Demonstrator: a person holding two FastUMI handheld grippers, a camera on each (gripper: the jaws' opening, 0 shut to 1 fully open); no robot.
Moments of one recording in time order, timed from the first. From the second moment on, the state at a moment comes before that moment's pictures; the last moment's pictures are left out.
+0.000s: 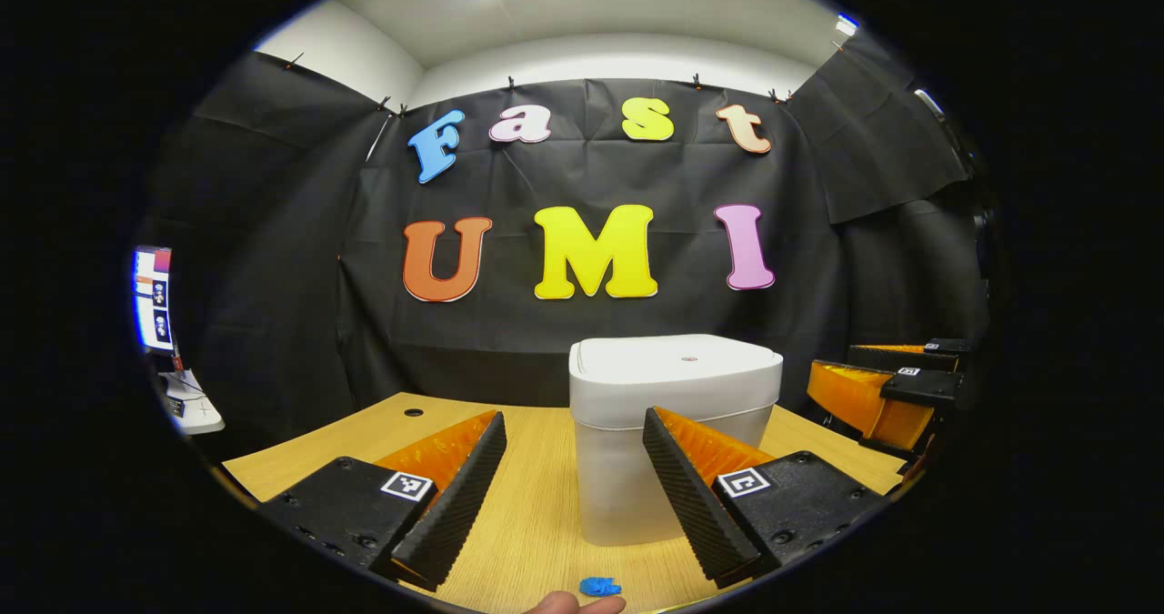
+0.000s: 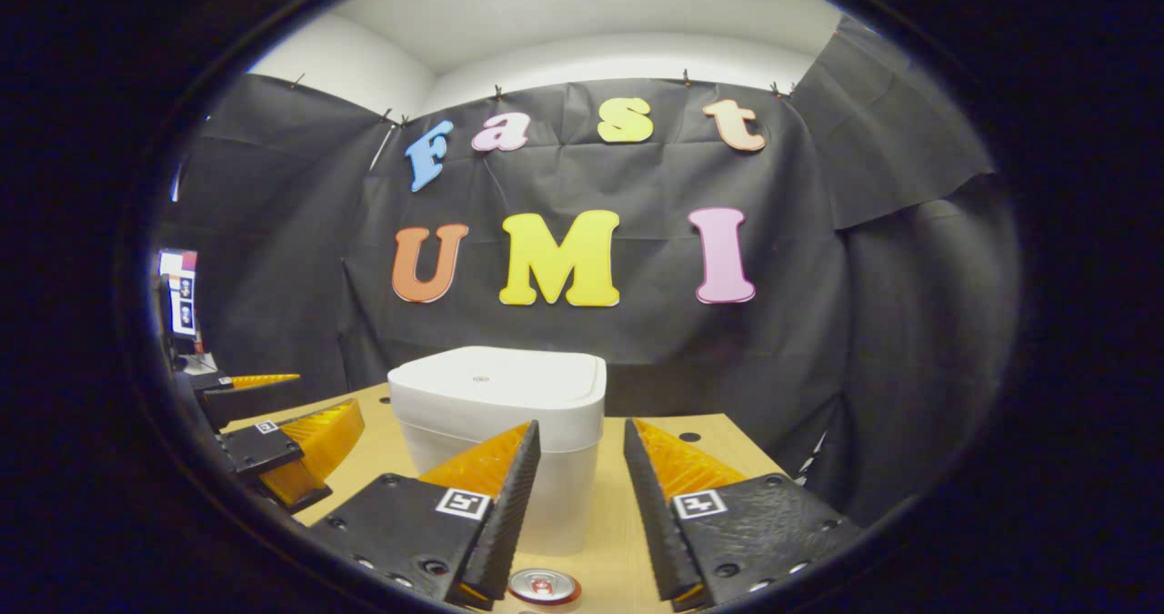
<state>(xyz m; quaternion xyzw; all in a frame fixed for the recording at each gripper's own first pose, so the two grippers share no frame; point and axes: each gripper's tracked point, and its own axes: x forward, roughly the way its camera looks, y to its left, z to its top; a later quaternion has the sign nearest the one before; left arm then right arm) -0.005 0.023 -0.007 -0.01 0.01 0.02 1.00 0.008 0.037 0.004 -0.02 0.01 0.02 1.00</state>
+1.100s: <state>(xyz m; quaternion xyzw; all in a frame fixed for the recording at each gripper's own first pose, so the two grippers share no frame) -0.018 0.050 -0.021 -0.02 0.02 0.05 1.00 0.092 0.104 0.010 -0.01 0.09 0.12 0.99</state>
